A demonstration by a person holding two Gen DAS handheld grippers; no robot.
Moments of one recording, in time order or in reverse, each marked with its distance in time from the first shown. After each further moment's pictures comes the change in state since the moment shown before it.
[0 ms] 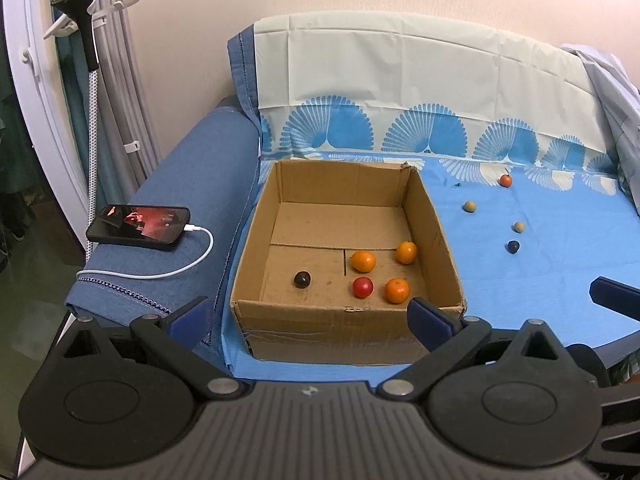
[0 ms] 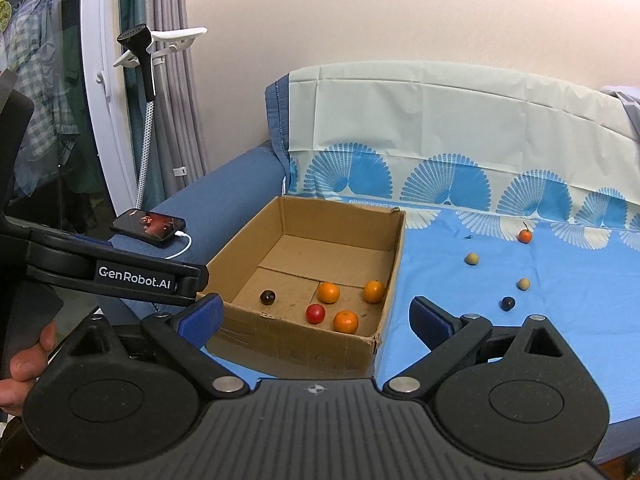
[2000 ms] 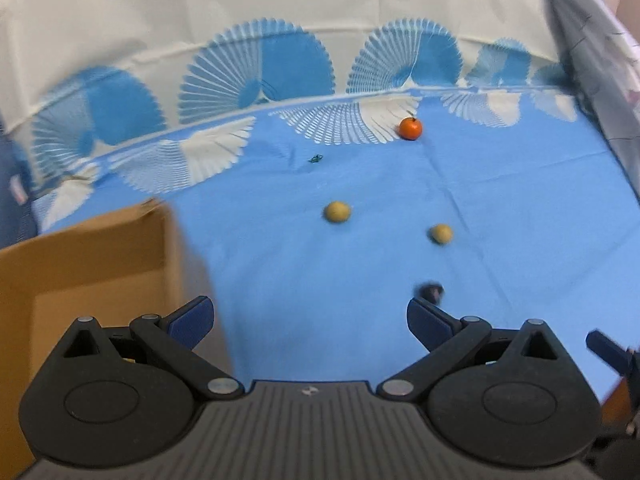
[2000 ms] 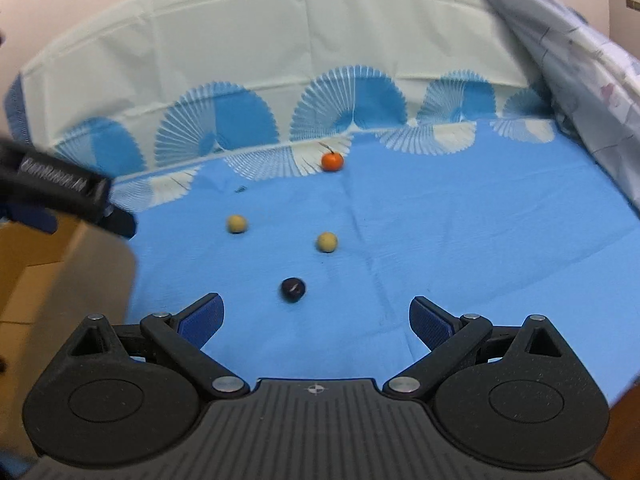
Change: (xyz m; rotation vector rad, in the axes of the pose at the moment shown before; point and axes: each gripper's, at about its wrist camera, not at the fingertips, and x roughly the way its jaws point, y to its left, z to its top) left arm 0.324 -0.281 0.150 0.253 0.263 -0.250; right arm 0.206 -0.314 -0.033 0.311 0.149 -0.389
